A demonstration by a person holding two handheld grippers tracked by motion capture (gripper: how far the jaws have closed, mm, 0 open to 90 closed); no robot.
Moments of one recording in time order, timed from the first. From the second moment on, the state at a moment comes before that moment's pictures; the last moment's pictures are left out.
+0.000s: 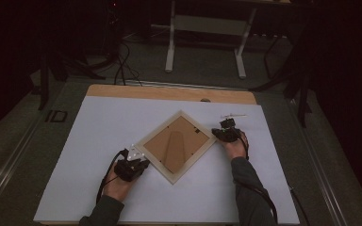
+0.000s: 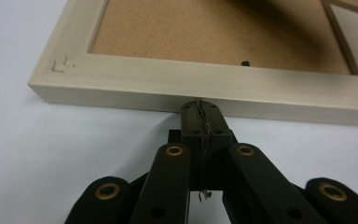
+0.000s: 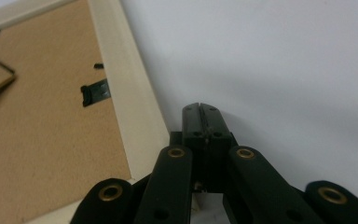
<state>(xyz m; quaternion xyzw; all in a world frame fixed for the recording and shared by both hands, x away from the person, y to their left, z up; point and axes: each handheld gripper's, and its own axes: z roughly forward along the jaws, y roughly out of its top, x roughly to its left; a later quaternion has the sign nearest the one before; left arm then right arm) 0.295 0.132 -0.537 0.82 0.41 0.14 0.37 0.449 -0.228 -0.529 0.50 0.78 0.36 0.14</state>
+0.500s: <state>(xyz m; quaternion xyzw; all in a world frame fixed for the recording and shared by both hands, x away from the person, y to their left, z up) 0.312 0.133 -0.532 0.83 0.41 0.14 0.34 0.430 -0.237 -0.526 0.47 0.80 0.34 0.13</state>
